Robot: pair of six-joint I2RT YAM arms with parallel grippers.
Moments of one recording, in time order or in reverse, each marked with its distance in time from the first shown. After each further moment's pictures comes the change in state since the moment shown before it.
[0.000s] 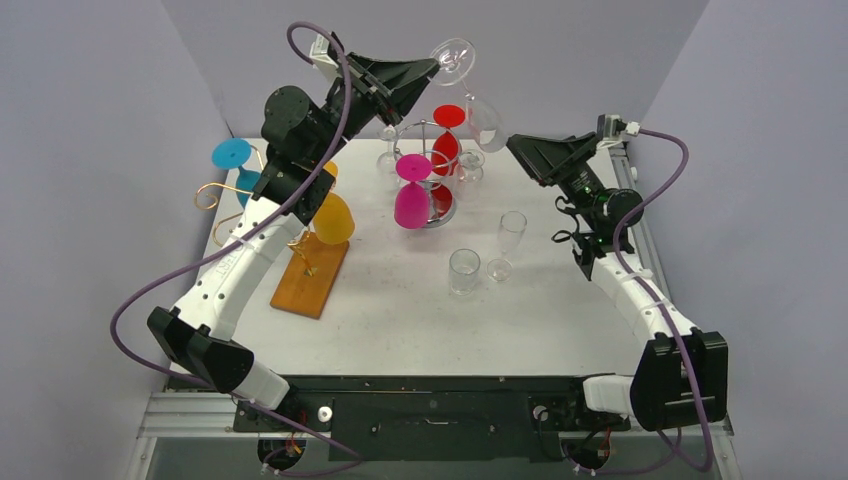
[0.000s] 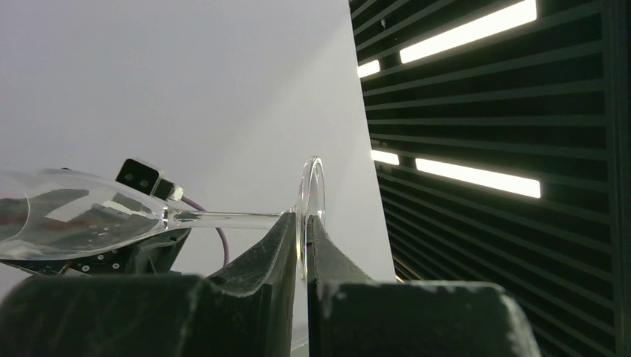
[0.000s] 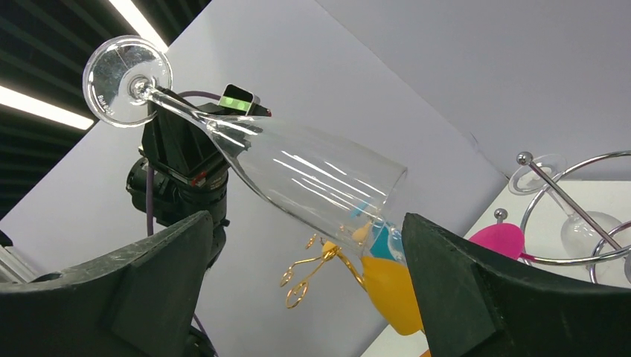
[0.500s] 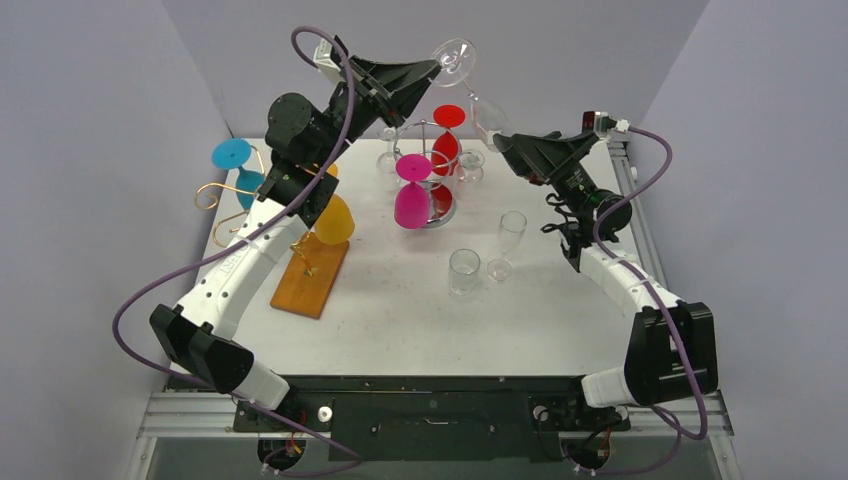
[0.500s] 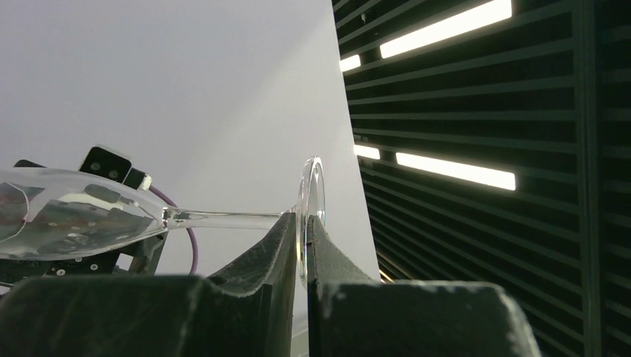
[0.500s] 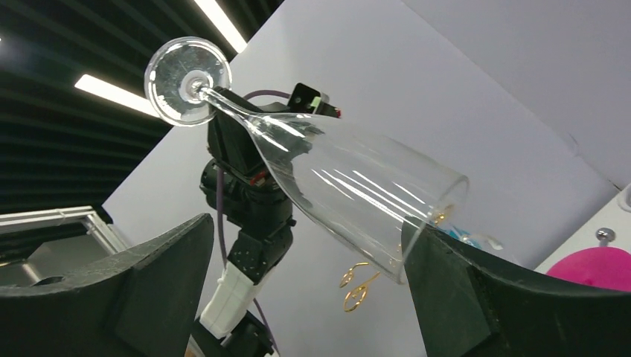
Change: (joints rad) left arm -0.006 0.000 -0.031 0.080 0.004 -0.047; right arm 0.034 0.120 0.018 0.267 -0.007 0.207
